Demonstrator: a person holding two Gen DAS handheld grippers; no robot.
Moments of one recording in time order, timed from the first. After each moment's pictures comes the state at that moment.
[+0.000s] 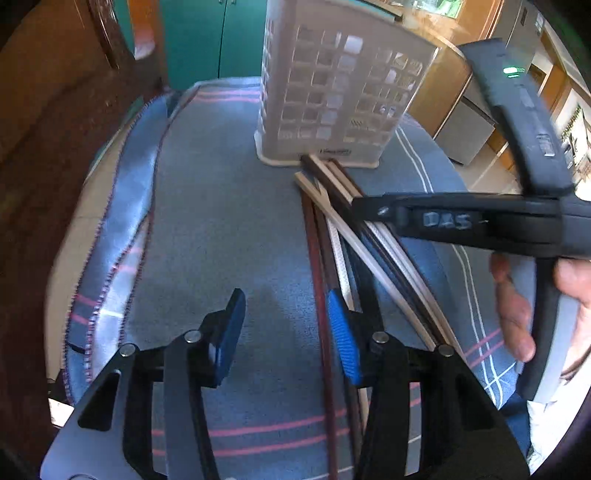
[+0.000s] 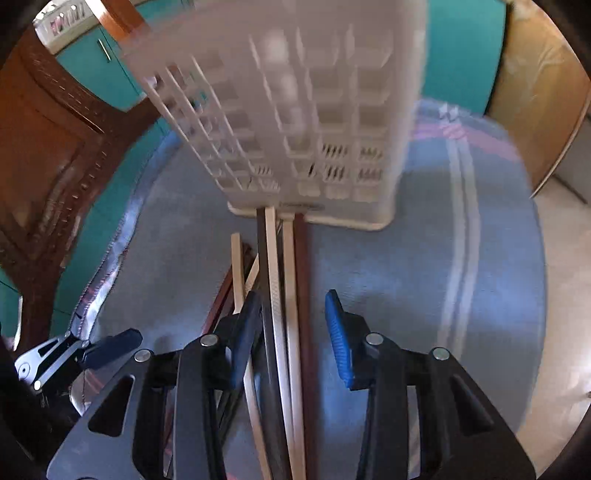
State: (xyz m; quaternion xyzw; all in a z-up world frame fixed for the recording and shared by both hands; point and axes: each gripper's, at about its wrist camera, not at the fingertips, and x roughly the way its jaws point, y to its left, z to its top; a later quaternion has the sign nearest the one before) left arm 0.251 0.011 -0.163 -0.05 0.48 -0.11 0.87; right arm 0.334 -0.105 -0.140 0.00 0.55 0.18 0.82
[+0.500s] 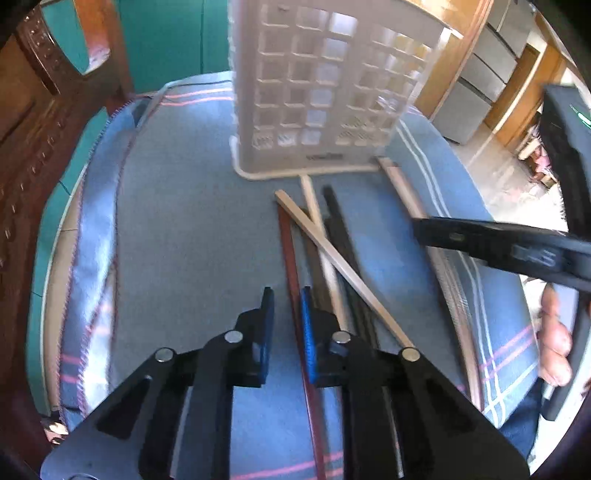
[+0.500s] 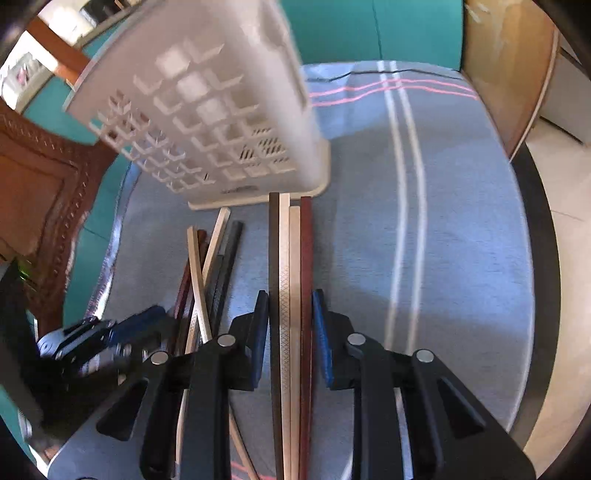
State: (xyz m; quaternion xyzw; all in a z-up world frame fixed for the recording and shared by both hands) left arm 0.289 -0.004 -0.154 -0.02 0.51 -0.11 0.85; right arm 0.319 -0.174 -0.127 0.08 0.55 0.15 0.82
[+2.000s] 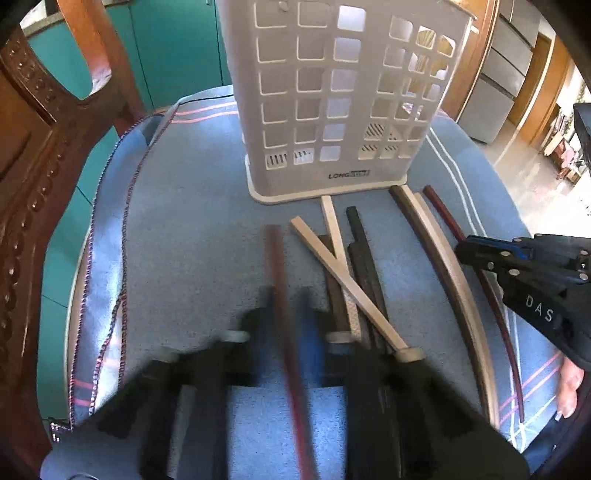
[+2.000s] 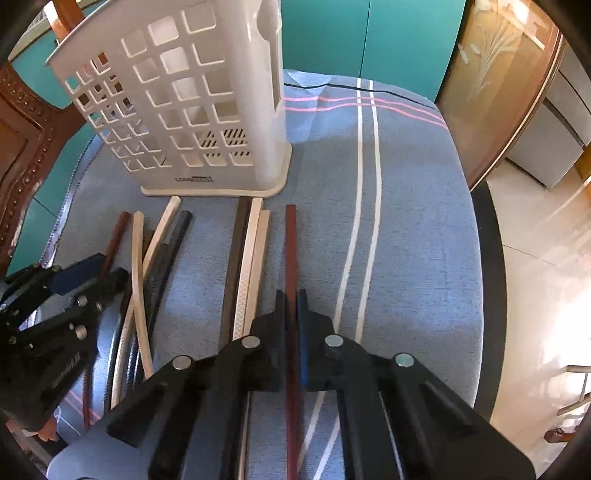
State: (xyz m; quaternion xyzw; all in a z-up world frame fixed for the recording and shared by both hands) left arm 0.299 -0.016 -0.158 0.02 0.50 -0.07 0.87; right arm 0.315 -0.169 -0.128 -0.04 0.53 0.09 0.84
